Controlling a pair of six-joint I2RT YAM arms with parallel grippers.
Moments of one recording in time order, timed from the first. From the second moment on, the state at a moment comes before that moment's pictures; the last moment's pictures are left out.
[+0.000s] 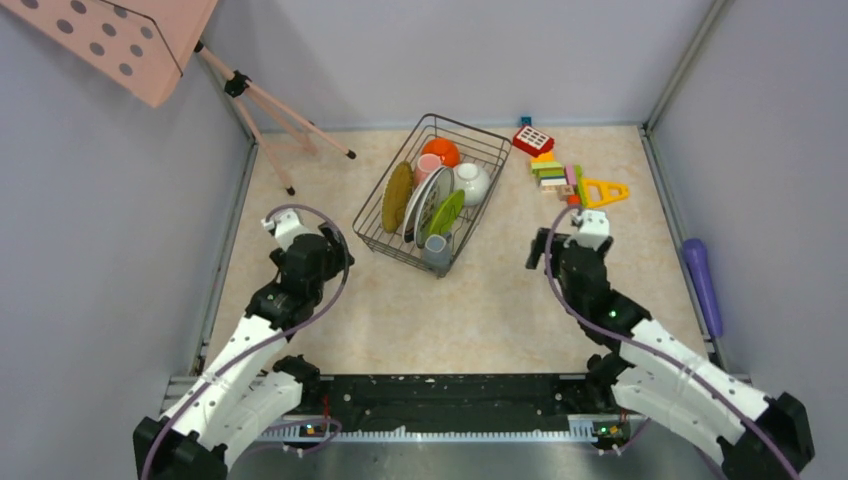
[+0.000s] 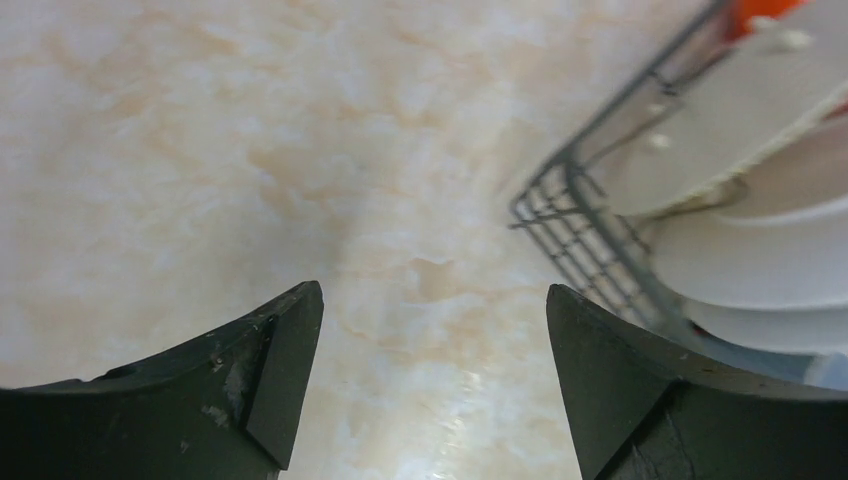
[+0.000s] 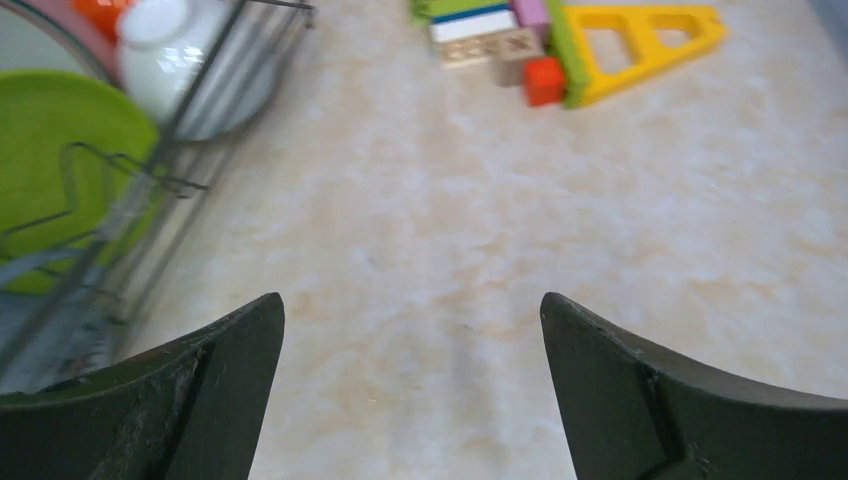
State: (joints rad) left arm -0.39 0.78 0.64 -0.42 -0.42 -0.67; right arm 0.69 0.83 0.54 -0.12 0.61 0.36
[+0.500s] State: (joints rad) left arm -0.39 0.74 0.22 0.21 -0.79 -0.32; right arm 0.36 0.70 0.15 0.41 0.60 0.07
